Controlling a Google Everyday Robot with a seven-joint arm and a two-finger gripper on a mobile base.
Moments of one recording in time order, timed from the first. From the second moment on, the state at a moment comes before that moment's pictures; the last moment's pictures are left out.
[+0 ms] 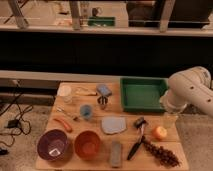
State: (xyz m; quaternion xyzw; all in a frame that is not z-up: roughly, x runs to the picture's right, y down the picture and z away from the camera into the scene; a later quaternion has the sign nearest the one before) arm 0.293 0.115 0.680 -0.28 0.02 0.03 0.96
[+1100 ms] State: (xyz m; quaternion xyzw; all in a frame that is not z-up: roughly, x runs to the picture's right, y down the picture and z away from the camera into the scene) arm 0.184 0.119 0.712 -0.29 0.02 0.02 0.96
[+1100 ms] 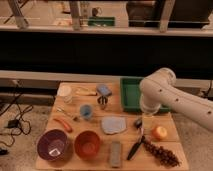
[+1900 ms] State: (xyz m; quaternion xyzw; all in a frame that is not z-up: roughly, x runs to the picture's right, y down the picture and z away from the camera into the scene) arm 0.103 0.123 0.750 -0.31 0.03 0.03 0.95
